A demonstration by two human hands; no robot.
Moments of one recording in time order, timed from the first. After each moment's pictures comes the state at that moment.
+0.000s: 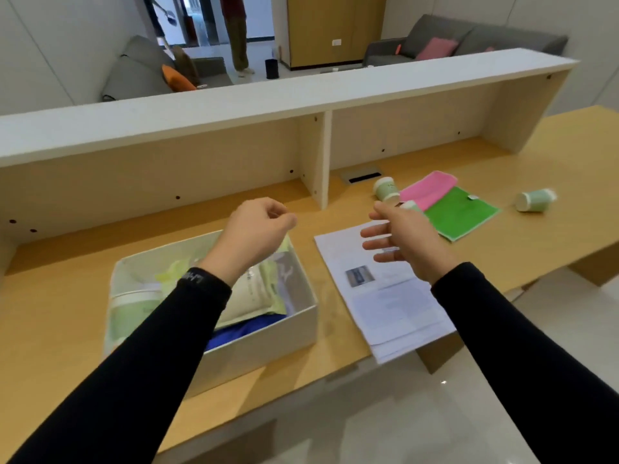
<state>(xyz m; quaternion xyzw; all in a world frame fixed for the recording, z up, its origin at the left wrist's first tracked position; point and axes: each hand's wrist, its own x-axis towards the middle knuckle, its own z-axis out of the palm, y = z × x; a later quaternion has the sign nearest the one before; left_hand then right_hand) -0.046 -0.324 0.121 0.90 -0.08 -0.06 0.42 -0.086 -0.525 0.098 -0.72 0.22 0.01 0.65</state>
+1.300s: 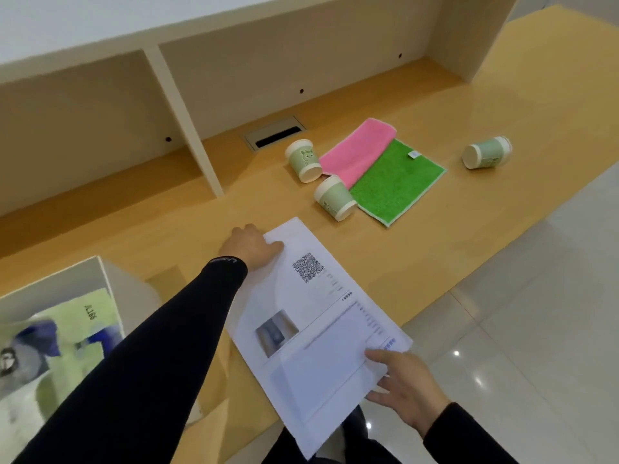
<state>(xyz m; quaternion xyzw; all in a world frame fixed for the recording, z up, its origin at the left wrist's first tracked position) 0.112 -0.532 -0.068 0.95 -0.09 -0.26 0.12 -0.146 -0.662 -0.079 -0.41 0.54 0.10 0.73</state>
